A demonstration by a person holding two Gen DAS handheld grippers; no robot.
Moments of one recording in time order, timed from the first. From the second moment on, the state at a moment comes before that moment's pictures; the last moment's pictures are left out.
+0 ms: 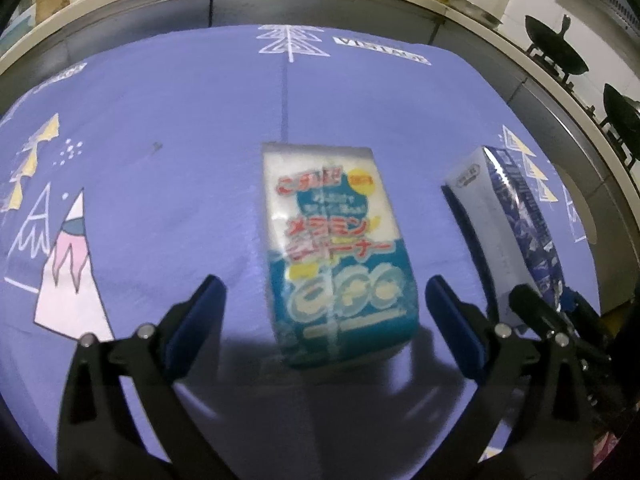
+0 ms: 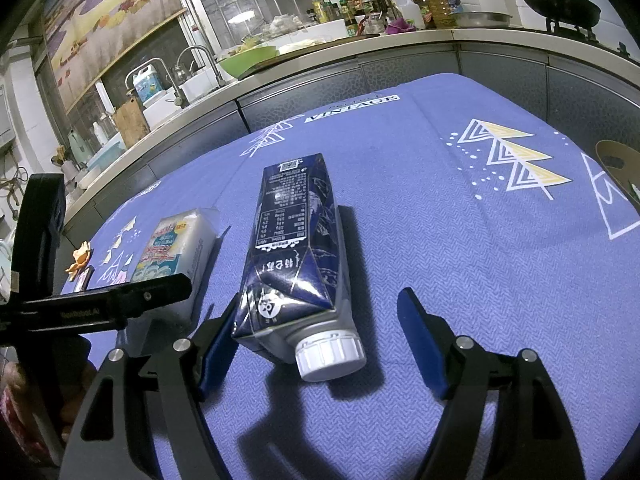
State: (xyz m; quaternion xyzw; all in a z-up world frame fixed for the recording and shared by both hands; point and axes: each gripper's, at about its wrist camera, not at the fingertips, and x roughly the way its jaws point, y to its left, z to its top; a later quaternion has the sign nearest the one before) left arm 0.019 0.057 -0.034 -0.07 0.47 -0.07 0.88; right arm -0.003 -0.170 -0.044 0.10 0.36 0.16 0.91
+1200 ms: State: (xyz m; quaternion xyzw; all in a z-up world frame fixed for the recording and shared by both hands) left arm 0.009 0.053 -0.038 -0.04 0.47 -0.06 0.88; right arm -0.001 -0.171 -0.043 0.10 0.36 0.16 0.91
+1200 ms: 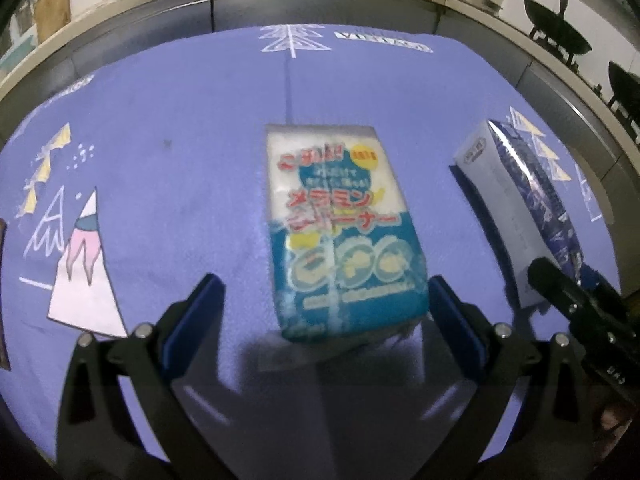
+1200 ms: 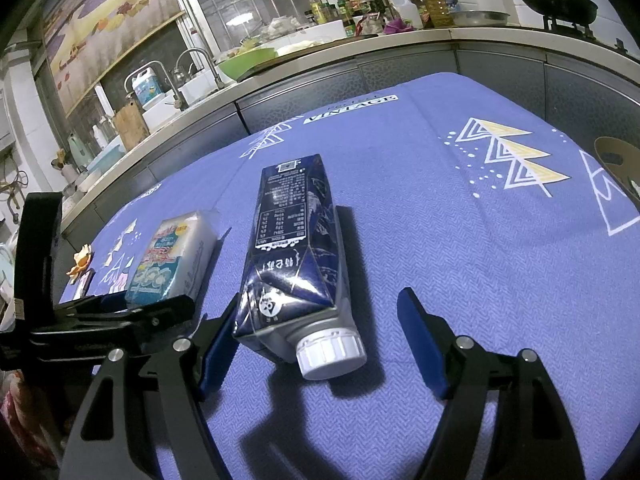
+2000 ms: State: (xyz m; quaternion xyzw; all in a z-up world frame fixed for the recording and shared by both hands) left arm 0.021 0.048 -0.026 -0.08 0.49 -0.11 0.86; right arm -0.007 -0.165 -0.041 0.08 0.36 0.17 0.91
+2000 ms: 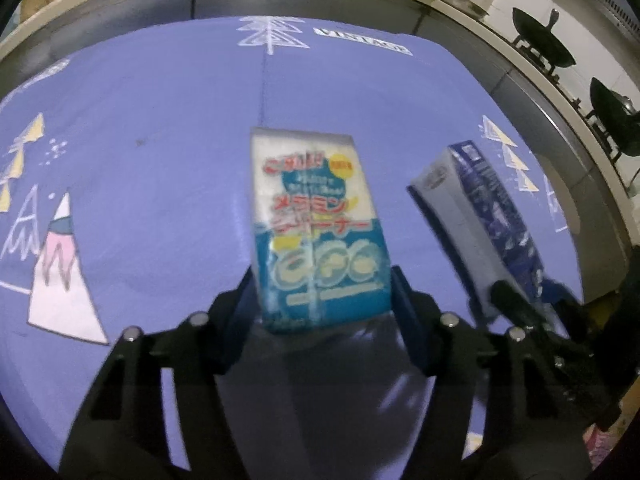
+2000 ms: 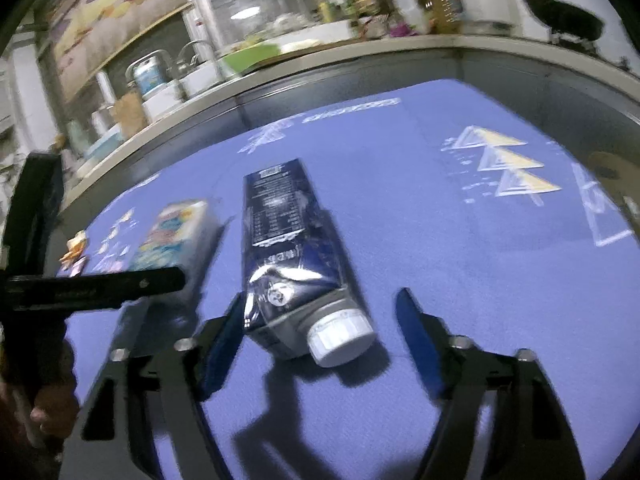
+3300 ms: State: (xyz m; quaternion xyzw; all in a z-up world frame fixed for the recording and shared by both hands) left arm 0.197 -0.462 -0.021 0.11 0.52 -0.35 0.77; right arm 0.031 -0.574 -0.046 0.29 0.21 -0.17 0.92
